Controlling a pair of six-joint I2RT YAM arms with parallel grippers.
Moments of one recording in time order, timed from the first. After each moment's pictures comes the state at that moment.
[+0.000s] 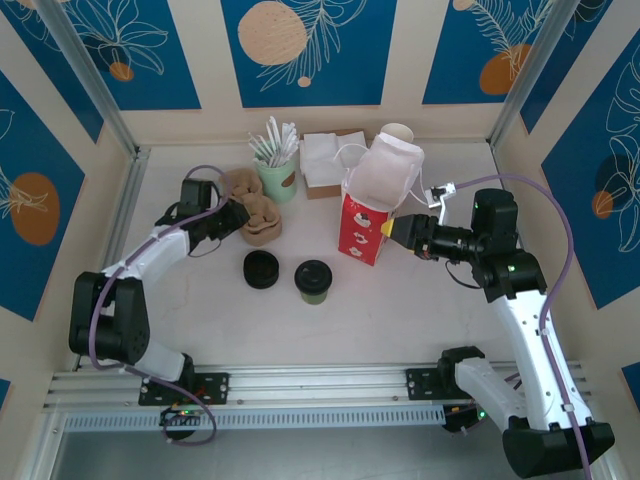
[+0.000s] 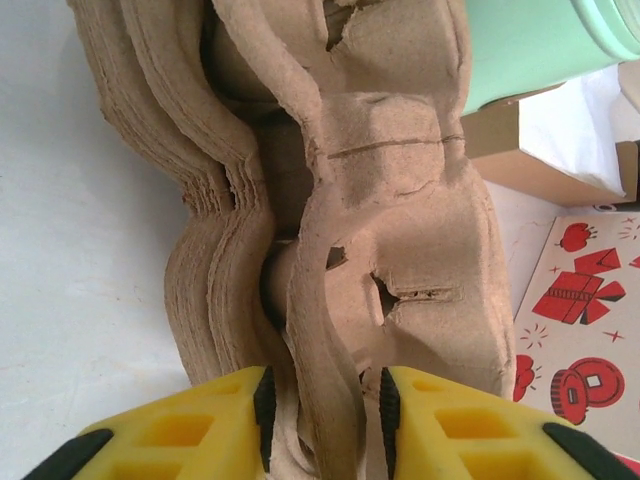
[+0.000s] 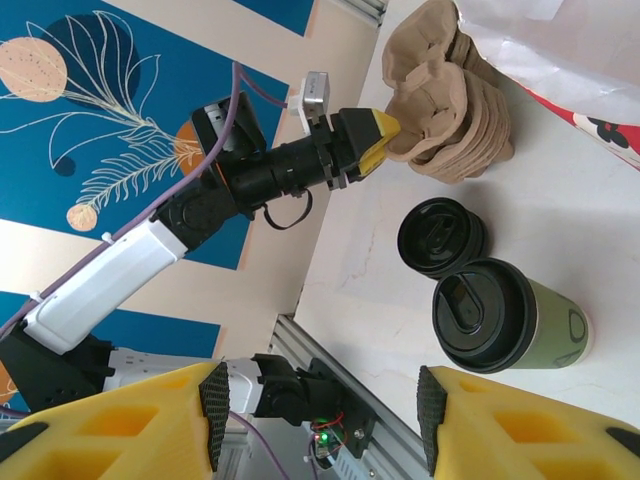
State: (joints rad) left arm -0.16 1.50 0.96 -0.27 0.30 -0.68; right arm 0.12 0.86 1.02 -0.67 -0.94 0.68
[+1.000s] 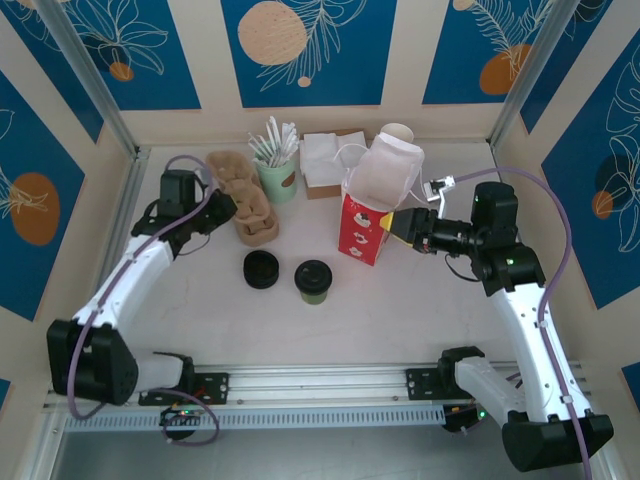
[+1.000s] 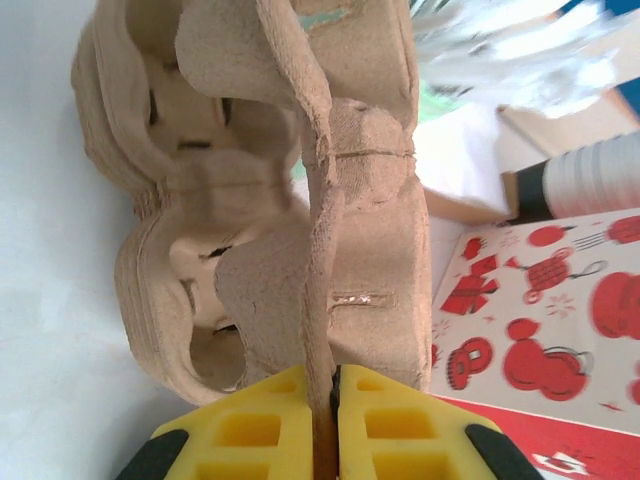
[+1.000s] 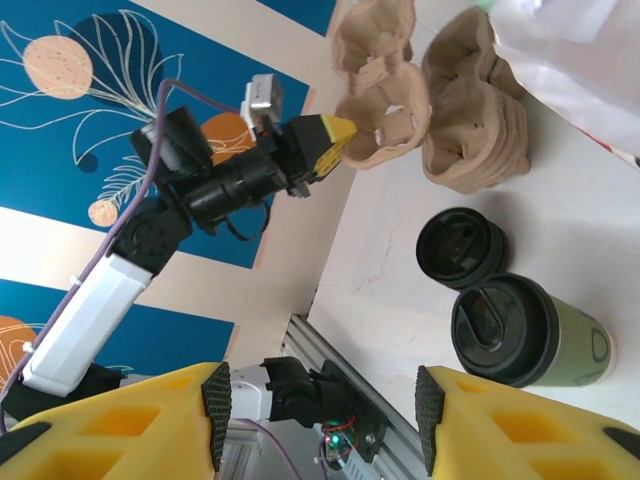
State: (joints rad) left arm -0.16 1.25 1.05 -0.45 0.27 -0.69; right arm 0.12 0.90 1.05 -0.61 -0.98 0.69
